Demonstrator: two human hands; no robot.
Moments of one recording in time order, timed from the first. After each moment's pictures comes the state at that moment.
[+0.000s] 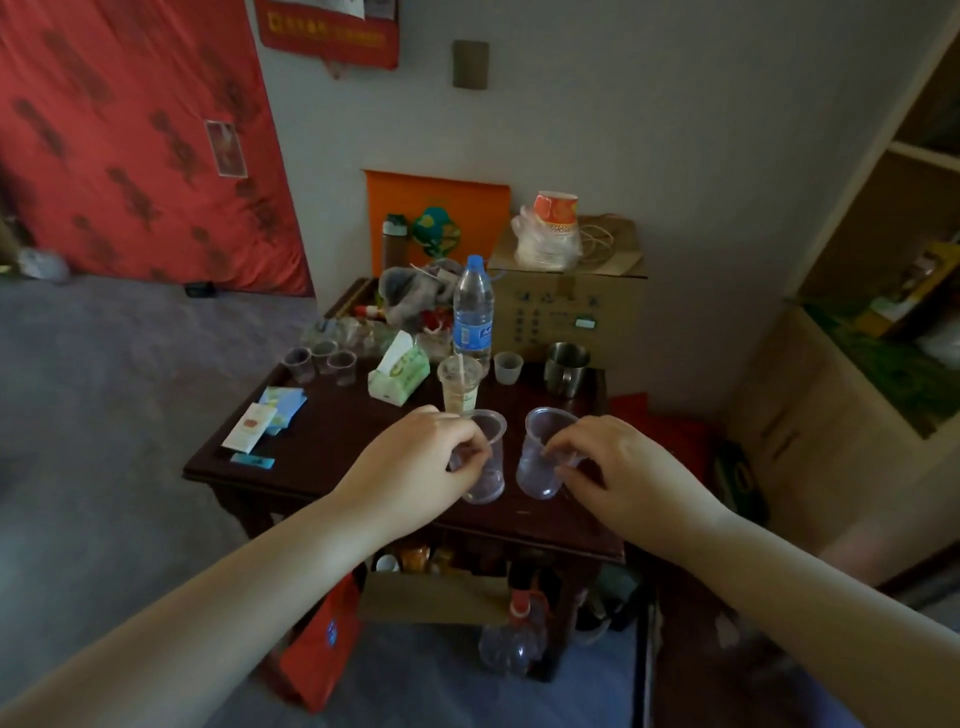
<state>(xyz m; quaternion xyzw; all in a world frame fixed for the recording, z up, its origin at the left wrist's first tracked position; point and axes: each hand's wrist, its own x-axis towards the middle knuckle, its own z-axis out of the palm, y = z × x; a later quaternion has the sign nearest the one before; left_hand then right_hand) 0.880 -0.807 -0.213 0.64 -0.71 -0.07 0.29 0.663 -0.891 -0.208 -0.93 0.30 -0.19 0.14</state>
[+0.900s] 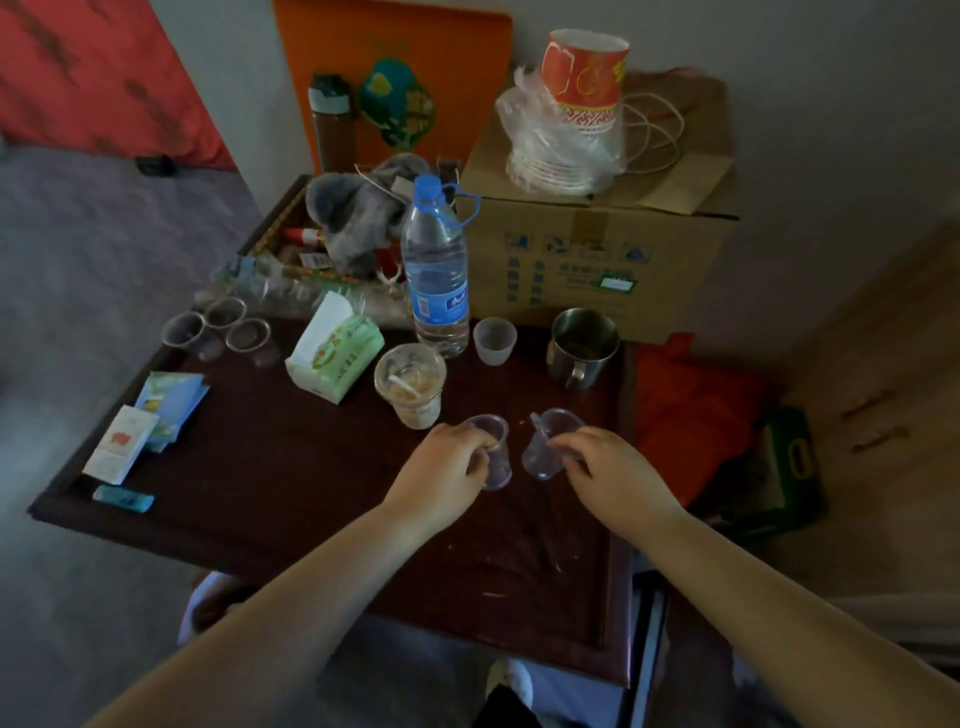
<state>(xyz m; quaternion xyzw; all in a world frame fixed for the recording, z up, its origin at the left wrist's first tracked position) 0.905 -1.103 -0.390 0.72 -0.61 -0.24 0.25 0.711 -1.191 -0.380 -0.86 0.40 -0.08 0.29</state>
